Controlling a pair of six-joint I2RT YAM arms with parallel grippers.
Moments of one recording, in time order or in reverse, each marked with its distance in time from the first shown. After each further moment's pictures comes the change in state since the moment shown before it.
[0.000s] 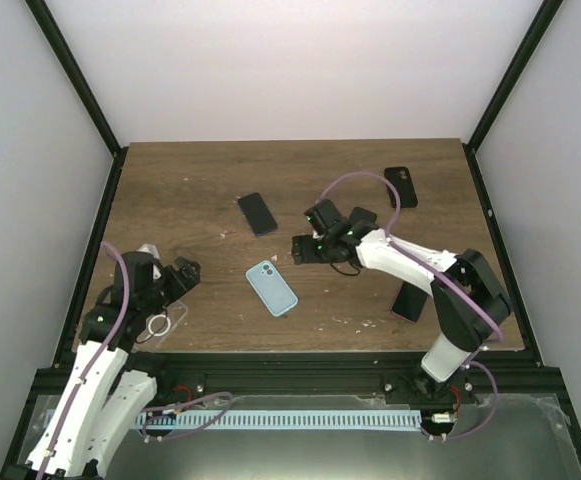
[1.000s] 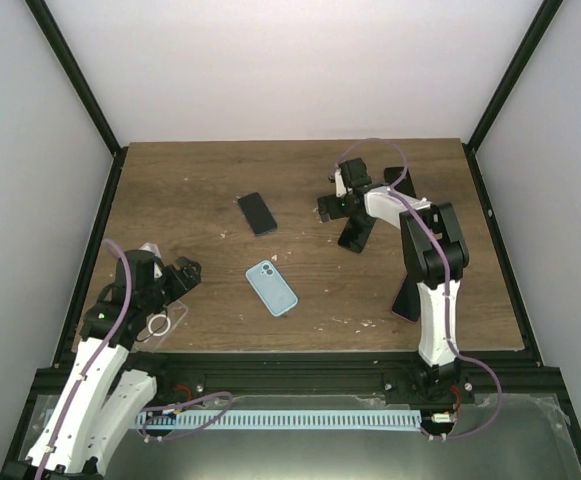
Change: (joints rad) left arm 0.000 0.022 0.010 -0.001 -0.001 0.028; right arm -0.386 0.489 0.397 0.109 -0.056 -0.499
